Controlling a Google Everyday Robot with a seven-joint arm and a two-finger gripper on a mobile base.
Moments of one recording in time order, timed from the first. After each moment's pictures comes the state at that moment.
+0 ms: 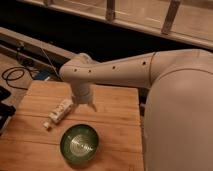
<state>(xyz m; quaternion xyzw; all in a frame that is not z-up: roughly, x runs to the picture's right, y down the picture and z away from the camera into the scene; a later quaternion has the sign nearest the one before) -0.103 0.101 0.704 -0.26 0.23 0.64 0.68</state>
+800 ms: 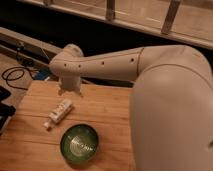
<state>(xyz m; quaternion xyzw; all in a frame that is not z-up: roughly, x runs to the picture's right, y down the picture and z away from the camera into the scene) -0.195 0.013 0.732 -0.22 0.12 0.72 0.65</state>
